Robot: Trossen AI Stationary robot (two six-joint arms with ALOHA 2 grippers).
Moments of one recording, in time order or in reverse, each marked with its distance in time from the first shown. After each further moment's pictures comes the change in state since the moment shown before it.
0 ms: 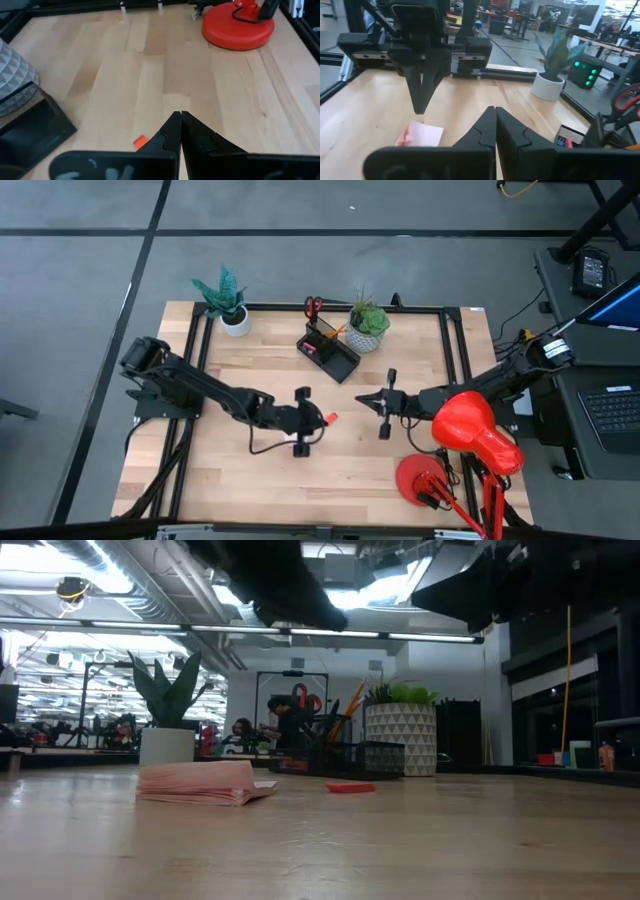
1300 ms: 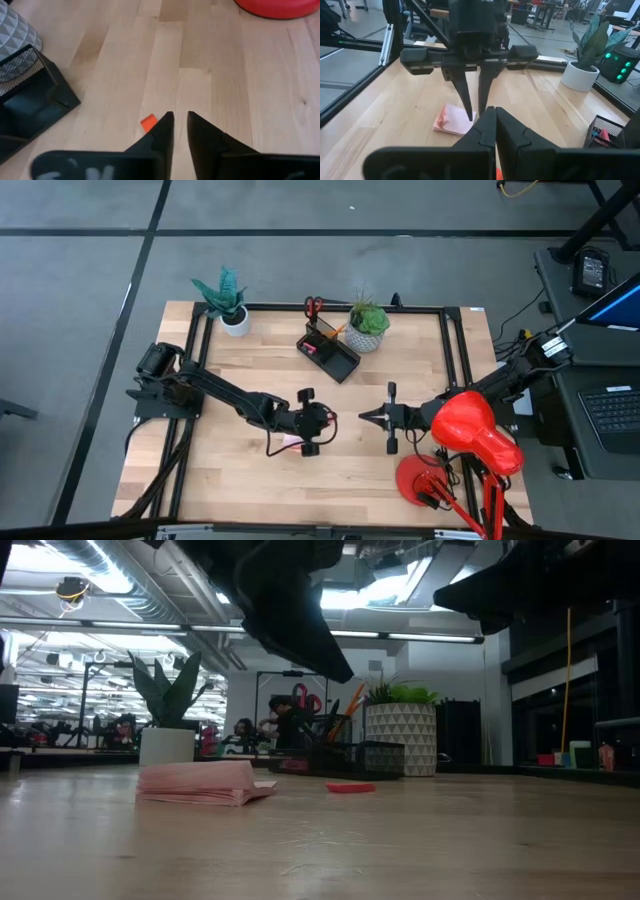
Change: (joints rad) left arm 0.019 0.135 0.112 -0.151 -0.052 -0.093; right arm 0.115 0.000 0.000 -0.086 -0.003 0.069
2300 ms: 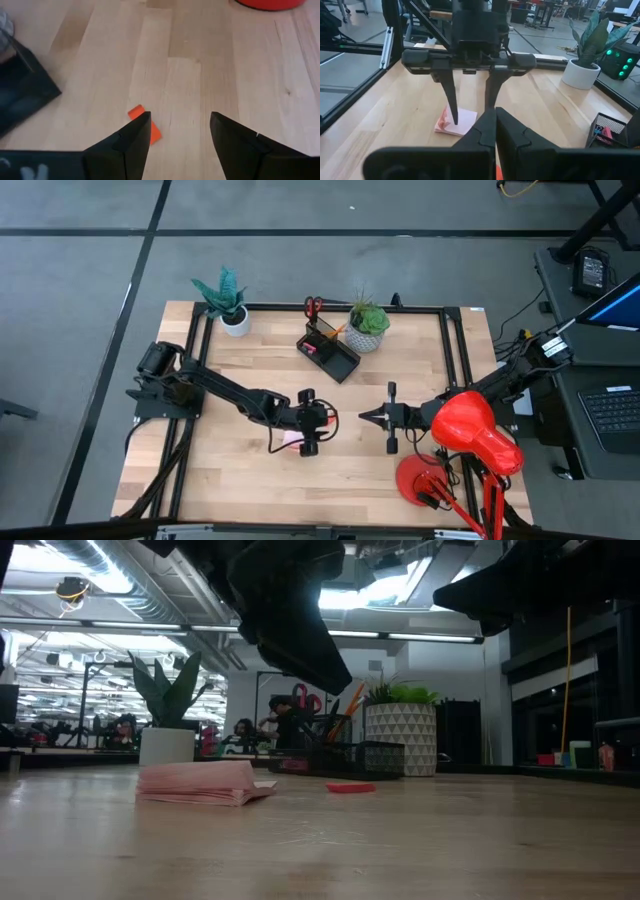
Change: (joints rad) left arm 0.026 0.000 -0.005 -0.019 0.112 -0.024; right arm 0.000 0.000 0.000 0.002 0.000 0.026
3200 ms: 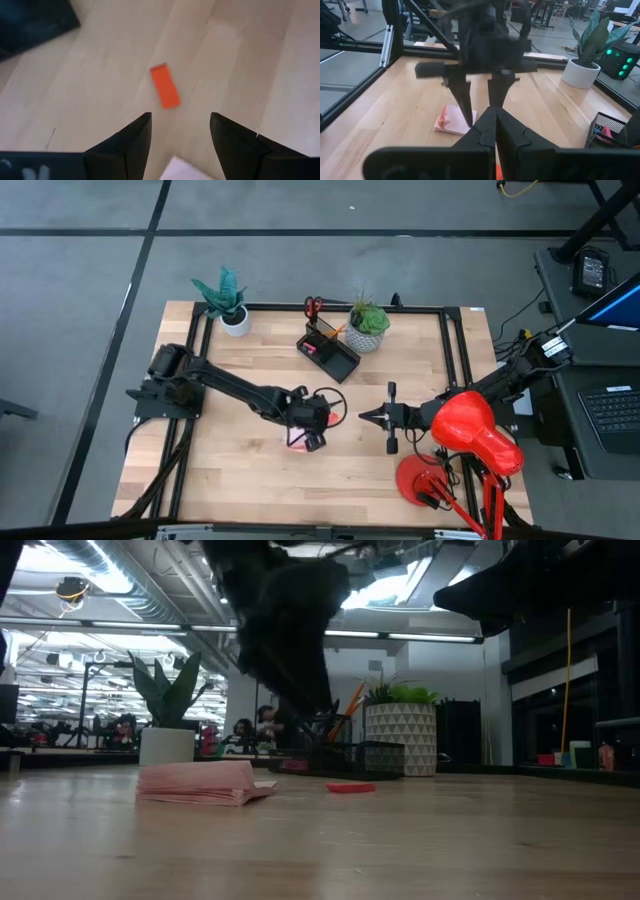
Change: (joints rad) left arm 0.034 0.077 0.168 -0.341 0.012 -0.314; right arm -0.001 0.000 0.000 -0.008 0.000 -0.002
